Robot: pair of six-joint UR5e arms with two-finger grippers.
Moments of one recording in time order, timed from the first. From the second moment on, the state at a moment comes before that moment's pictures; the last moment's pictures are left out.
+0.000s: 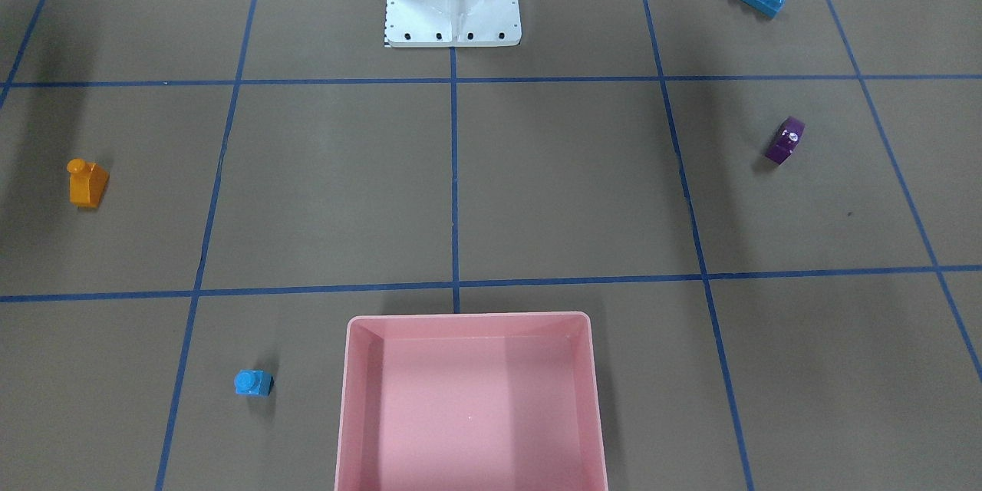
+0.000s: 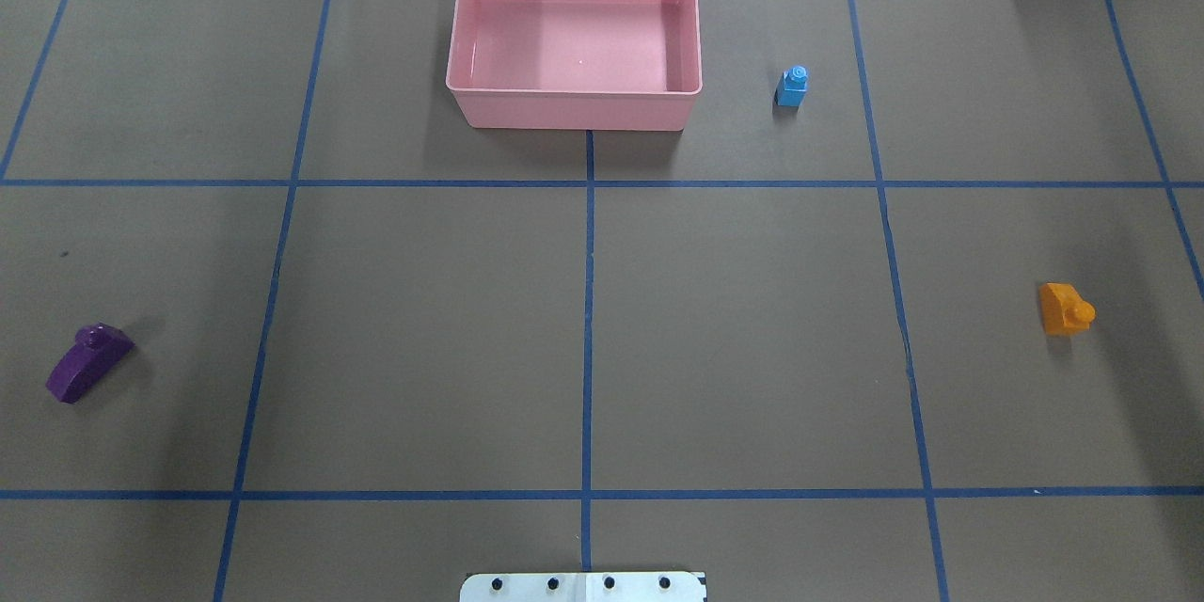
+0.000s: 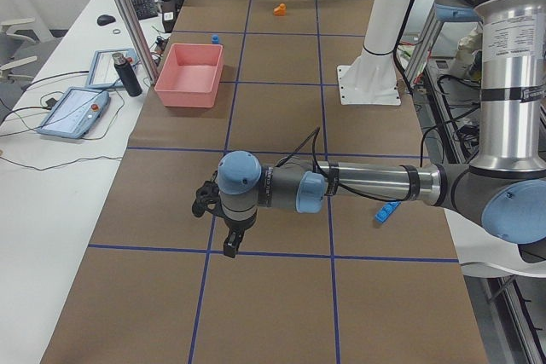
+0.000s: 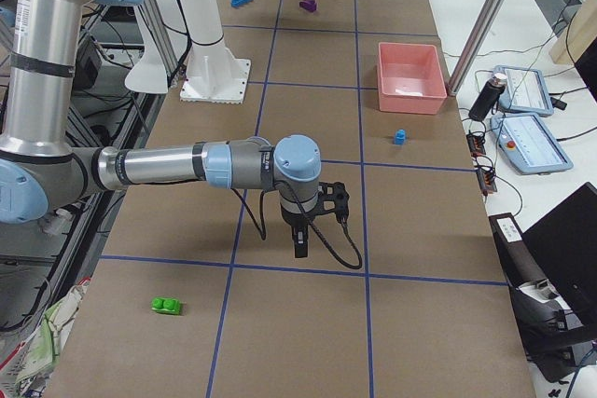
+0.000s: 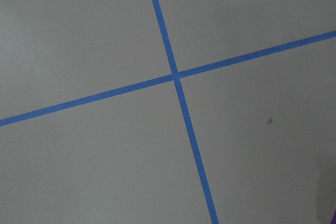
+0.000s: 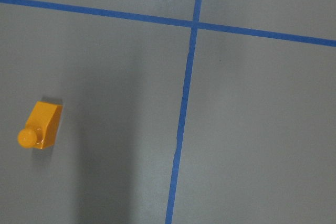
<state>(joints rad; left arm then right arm) -1.59 -1.49 -1.69 -1.65 -2.37 0.19 1.59 -1.80 1.93 -1.69 2.33 -0.12</state>
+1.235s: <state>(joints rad) -1.59 -1.50 -1.73 -1.66 -2.37 0.19 1.19 -1.79 1.90 -1.21 2.28 0.62</state>
